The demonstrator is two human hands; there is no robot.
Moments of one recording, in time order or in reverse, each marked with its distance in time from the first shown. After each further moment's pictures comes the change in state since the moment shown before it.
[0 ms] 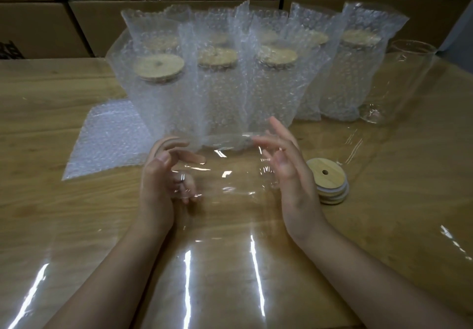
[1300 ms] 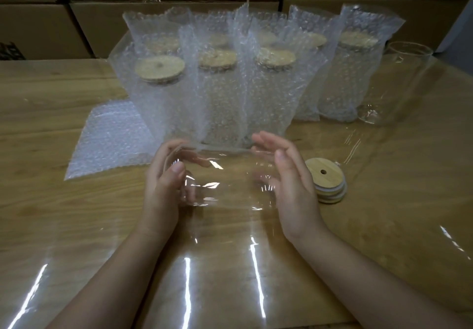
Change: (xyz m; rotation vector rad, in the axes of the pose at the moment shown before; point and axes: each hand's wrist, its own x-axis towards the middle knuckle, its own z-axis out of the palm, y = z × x) left_hand -0.006 0.001 0.003 0.061 -0.068 0.121; right_hand -0.001 0.005 0.004 0.183 0.101 0.129
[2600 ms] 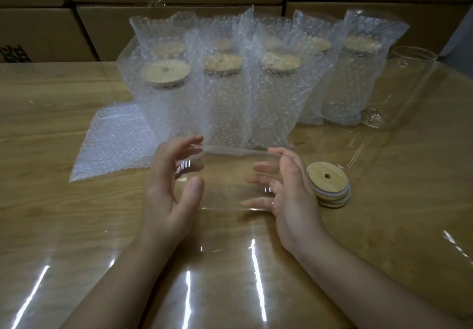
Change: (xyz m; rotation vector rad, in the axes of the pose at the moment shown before) left_hand -0.010 0.003 -0.004 0.330 -0.103 0.480; right_hand -0.002 0.002 0.007 0.223 0.098 0.277
